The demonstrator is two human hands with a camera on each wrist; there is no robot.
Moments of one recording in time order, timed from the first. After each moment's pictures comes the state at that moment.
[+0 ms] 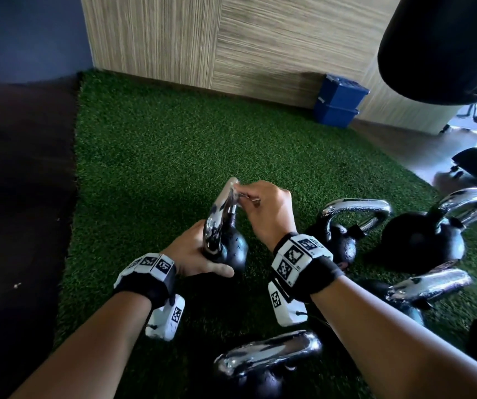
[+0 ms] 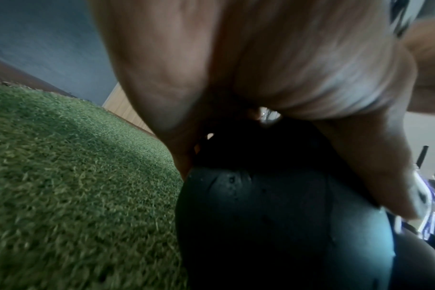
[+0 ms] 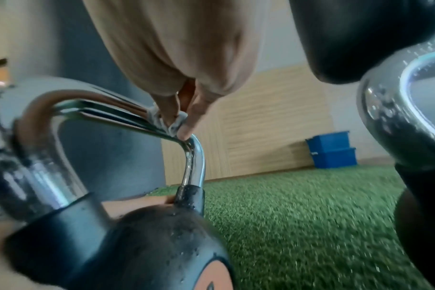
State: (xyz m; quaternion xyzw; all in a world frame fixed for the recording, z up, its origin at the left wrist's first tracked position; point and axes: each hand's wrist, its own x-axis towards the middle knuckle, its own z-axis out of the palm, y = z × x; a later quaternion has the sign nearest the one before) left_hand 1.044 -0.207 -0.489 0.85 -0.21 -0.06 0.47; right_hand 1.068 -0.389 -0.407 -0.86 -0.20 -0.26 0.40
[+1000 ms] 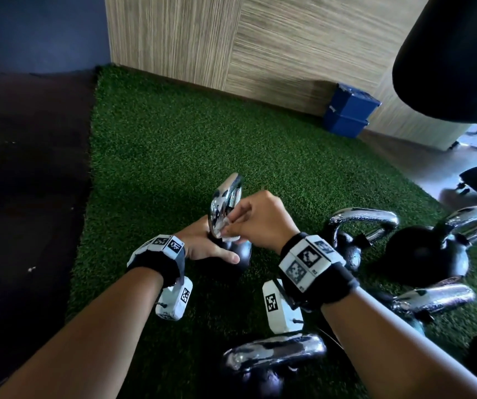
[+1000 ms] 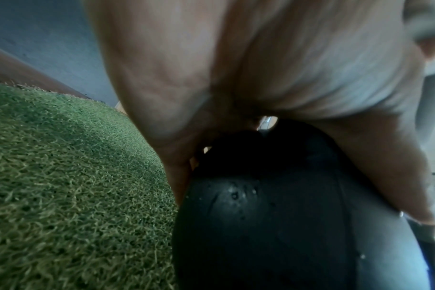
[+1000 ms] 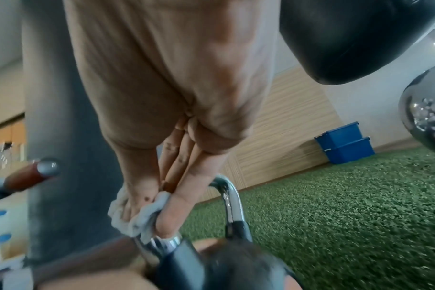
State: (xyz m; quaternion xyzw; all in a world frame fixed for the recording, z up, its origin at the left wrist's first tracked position) left_hand 1.059 -0.206 -0.476 0.81 -0.18 -0.15 0.53; right_hand 1.025 -0.364 -0.351 -0.92 -0.13 0.06 0.36
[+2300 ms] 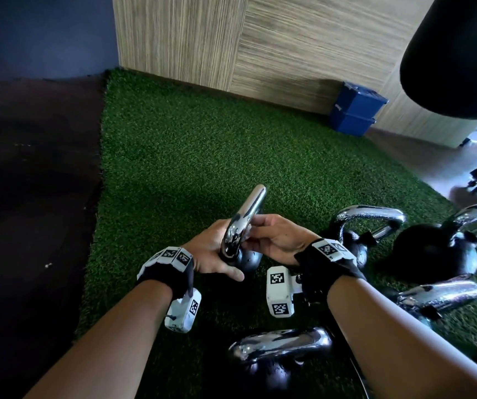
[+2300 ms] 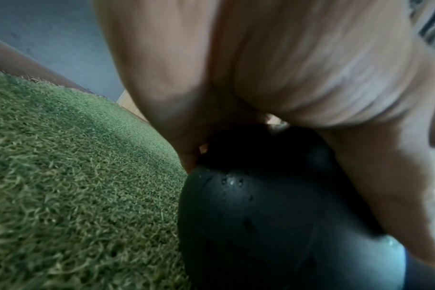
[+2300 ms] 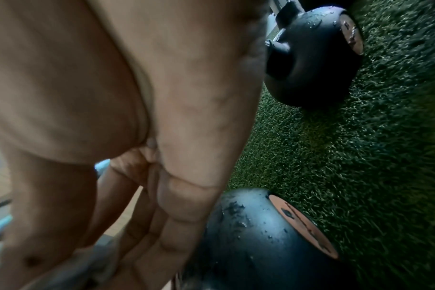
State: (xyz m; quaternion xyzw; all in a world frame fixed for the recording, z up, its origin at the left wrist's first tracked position) left_hand 1.042 -0.209 -0.498 0.84 -0.23 -0.07 0.48; right_hand 1.035 -0.395 -0.393 -0.59 -0.06 0.35 0.73
